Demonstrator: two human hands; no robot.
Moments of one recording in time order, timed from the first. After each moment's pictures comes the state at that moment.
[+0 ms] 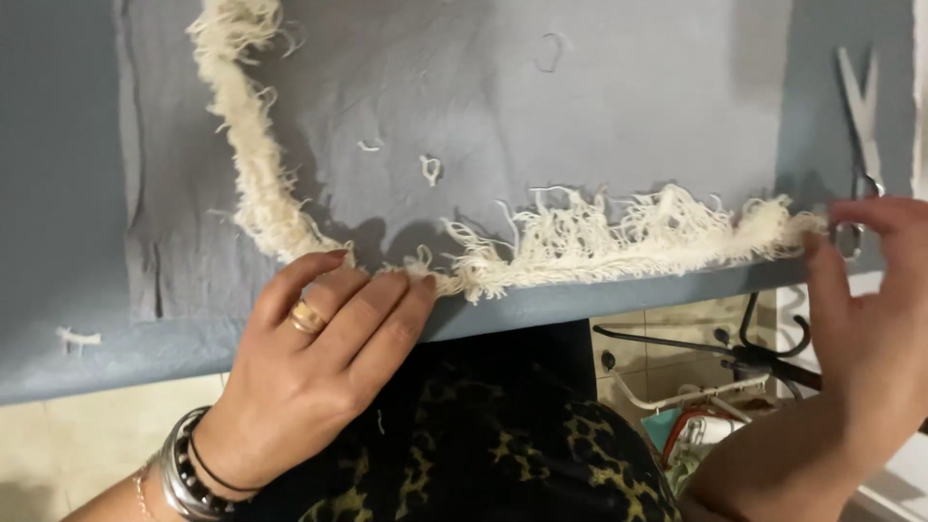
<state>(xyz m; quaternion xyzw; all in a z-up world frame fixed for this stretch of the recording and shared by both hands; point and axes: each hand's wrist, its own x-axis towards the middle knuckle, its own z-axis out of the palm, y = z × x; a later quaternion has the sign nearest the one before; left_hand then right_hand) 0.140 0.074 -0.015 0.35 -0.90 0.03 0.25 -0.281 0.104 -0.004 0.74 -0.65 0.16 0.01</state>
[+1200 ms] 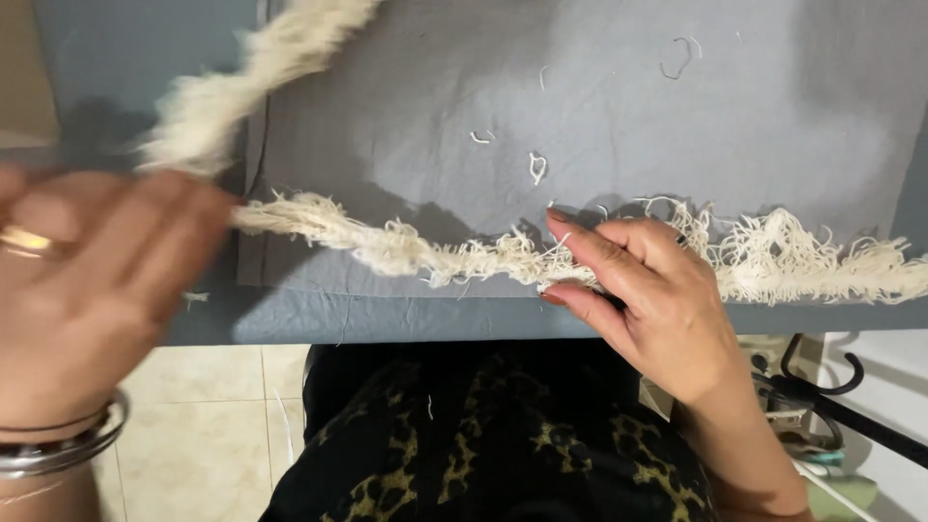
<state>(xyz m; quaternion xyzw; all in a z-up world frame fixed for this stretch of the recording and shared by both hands) 0.304 0.070 -0.015 0.42 -0.86 0.28 -0.03 -0.118 0.054 -0.044 0.86 -0.42 0.21 -0.19</state>
